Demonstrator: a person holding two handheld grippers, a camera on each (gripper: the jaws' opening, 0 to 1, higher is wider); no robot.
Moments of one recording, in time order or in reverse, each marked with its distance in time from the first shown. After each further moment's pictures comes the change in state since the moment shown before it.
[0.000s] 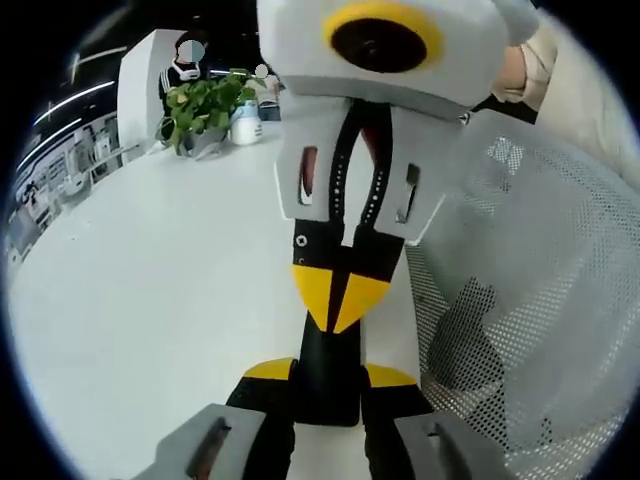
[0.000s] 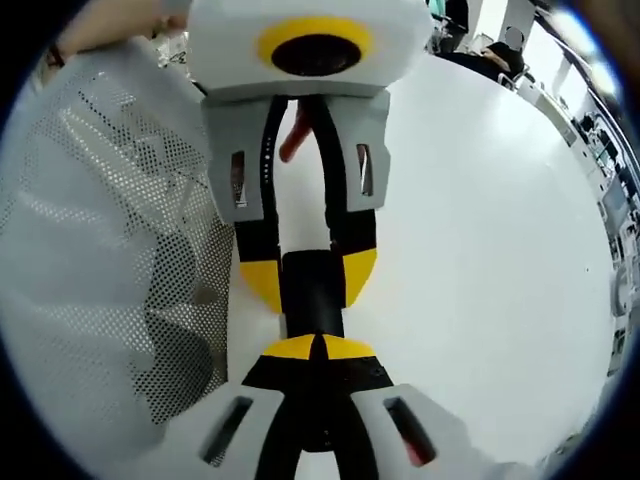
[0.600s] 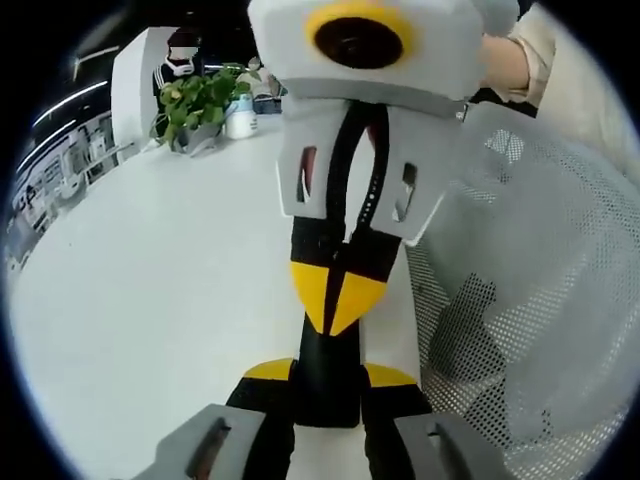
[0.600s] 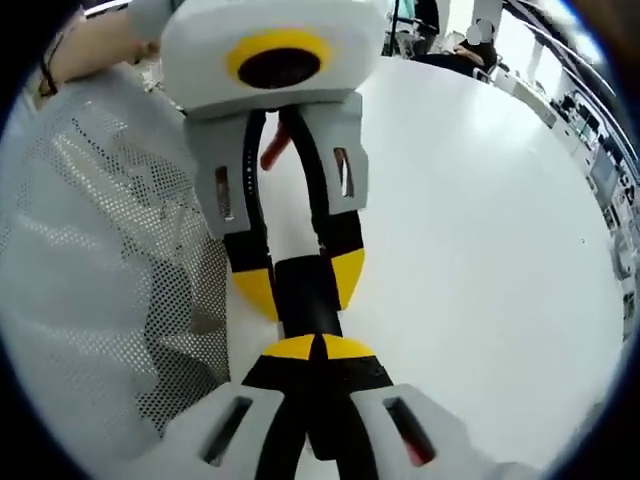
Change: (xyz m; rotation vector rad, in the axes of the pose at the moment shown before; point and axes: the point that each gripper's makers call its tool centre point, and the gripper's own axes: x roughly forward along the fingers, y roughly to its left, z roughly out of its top) left arm 0.001 -0.002 0.000 0.054 0.077 0.005; right arm -0.002 -0.001 0.001 0.165 -0.190 -0.069
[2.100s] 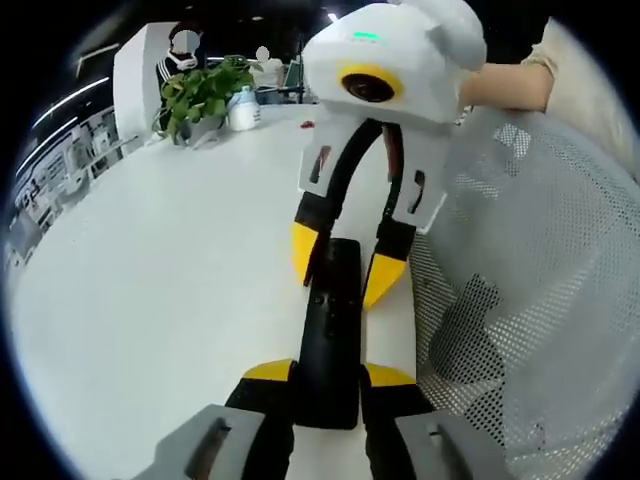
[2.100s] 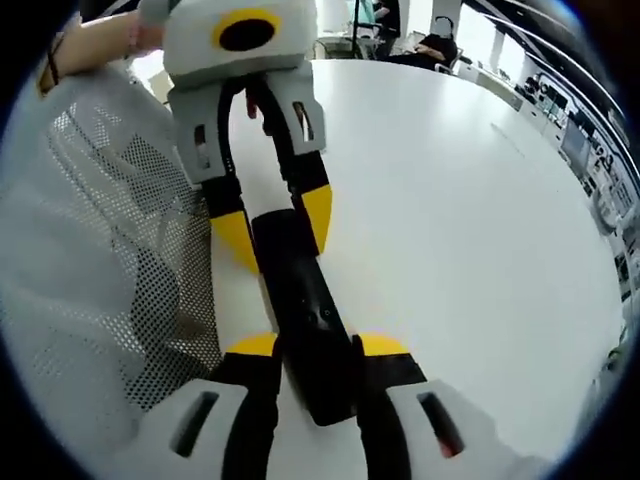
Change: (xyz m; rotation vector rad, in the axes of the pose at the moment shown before) left arm 0.002 -0.001 0.001 -0.071 0.008 0.021; right arm -0.008 -0.006 -0.039 0.030 0.058 -0.053
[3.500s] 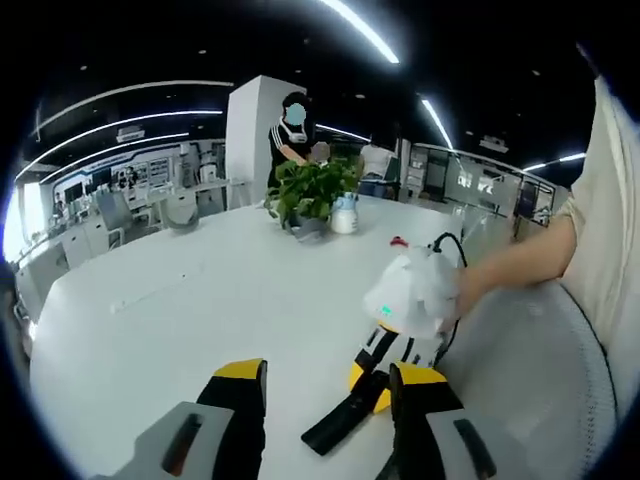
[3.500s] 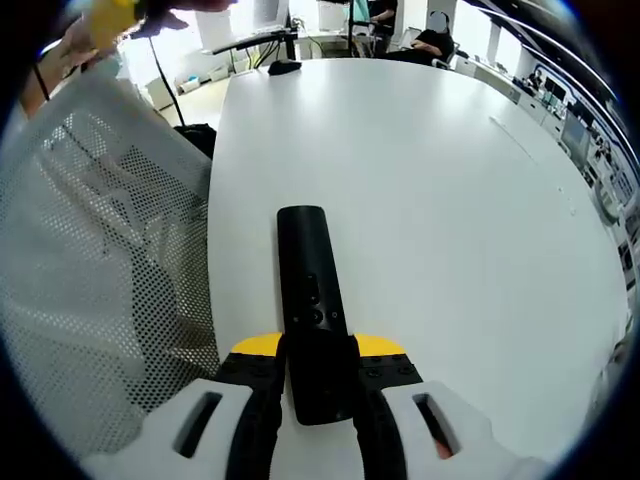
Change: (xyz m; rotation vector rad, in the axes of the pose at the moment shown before) left arm -0.138 0.010 0.091 -0.236 -0.407 0.399; right arm 0.000 -0.004 0.002 0.068 -0.027 0.019
